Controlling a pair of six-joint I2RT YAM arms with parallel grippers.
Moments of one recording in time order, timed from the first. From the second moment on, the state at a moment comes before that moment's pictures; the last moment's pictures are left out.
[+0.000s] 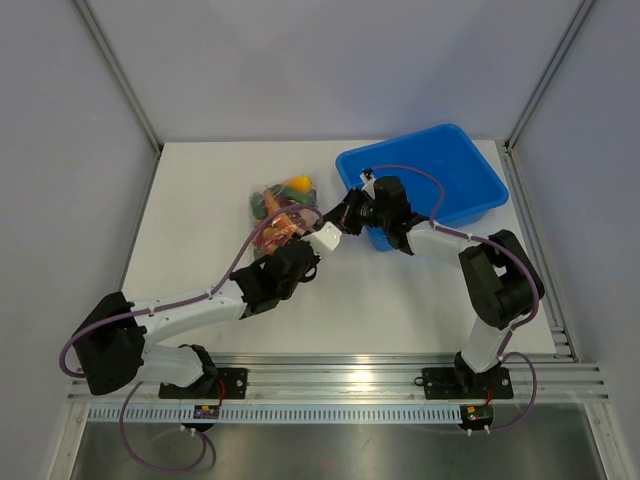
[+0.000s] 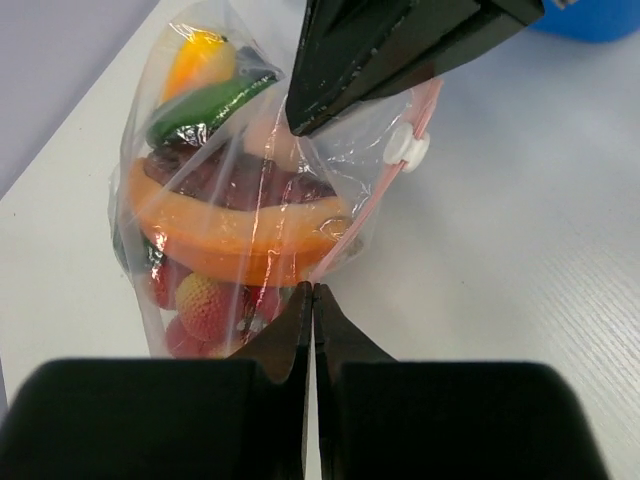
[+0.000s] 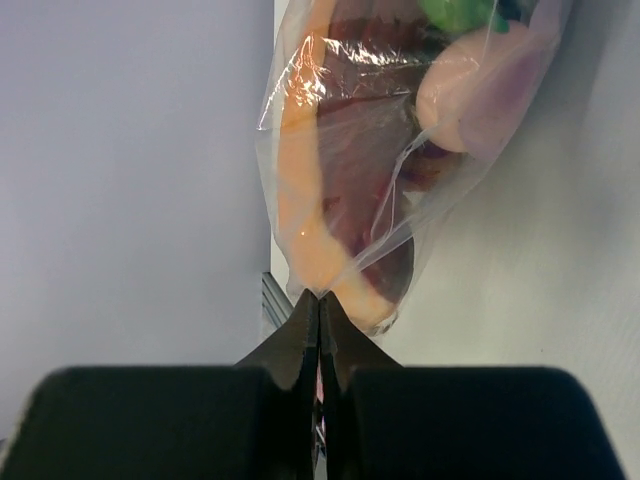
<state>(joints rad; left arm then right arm) -0.96 1.29 0.74 0.04 -0.55 0.24 0.51 1.77 1.04 0.35 -0.54 1.09</state>
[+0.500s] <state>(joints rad) -0.96 1.14 0.71 0.04 -0.52 0.21 0.50 1.75 1.04 0.28 -0.53 0.99</state>
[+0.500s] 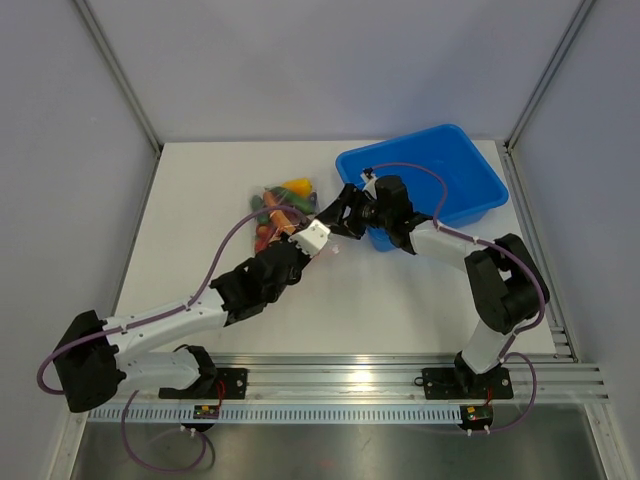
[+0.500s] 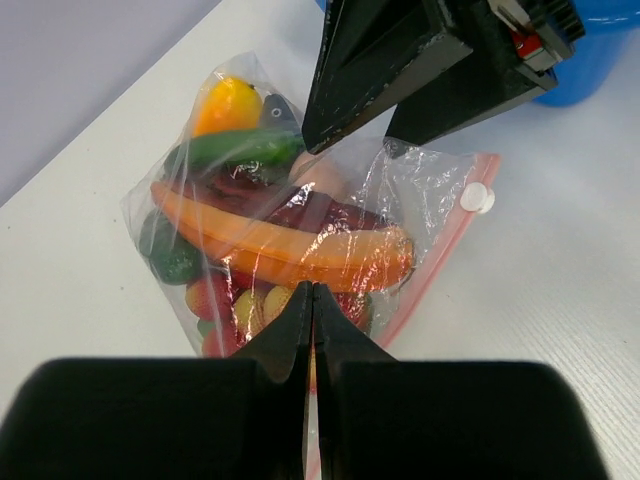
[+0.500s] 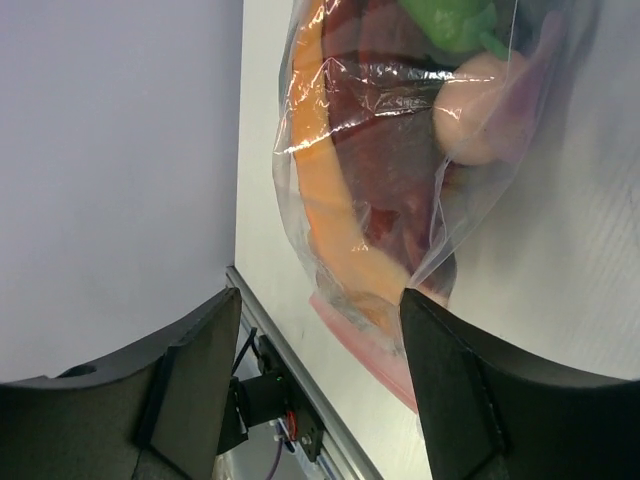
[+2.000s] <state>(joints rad) -0.96 1.00 0.68 -0.02 -0.53 0.10 0.72 1.75 1.31 -0.44 0.08 0.62</state>
